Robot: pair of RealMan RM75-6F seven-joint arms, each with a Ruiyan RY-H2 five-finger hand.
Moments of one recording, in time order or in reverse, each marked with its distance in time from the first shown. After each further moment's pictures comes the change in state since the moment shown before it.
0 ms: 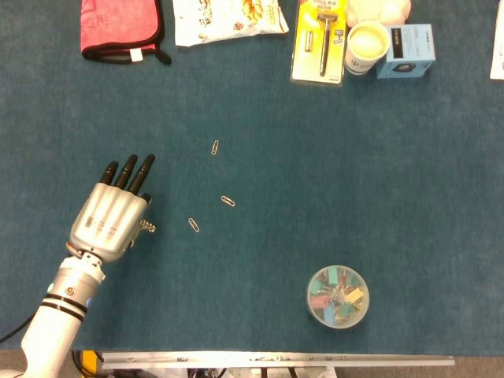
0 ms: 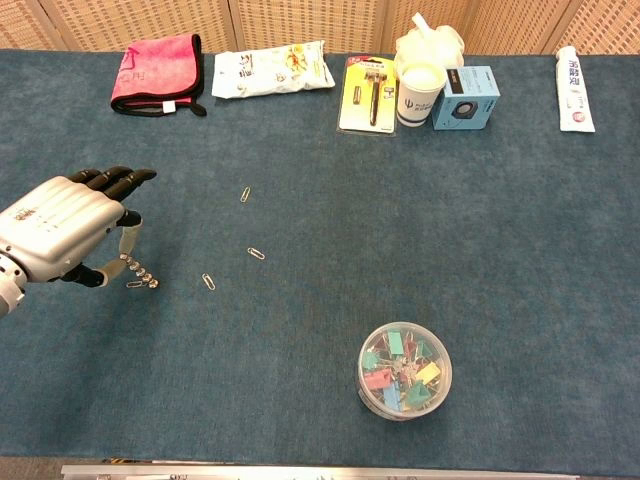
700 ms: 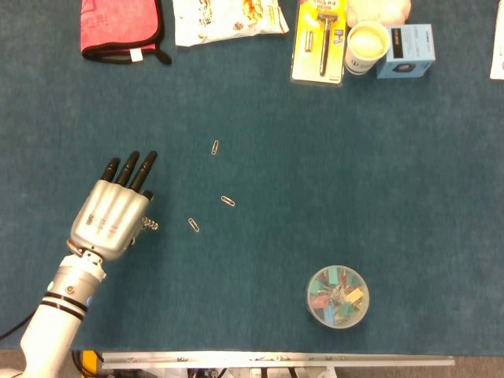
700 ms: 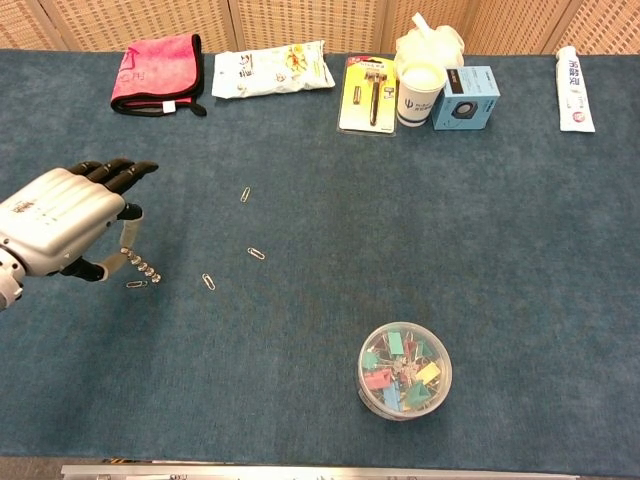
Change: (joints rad) left arm -0.026 0.016 0.010 -0.033 -0.005 0.022 0.011; right arm 0.001 -0.001 0.000 0.001 0.001 -0.003 0.000
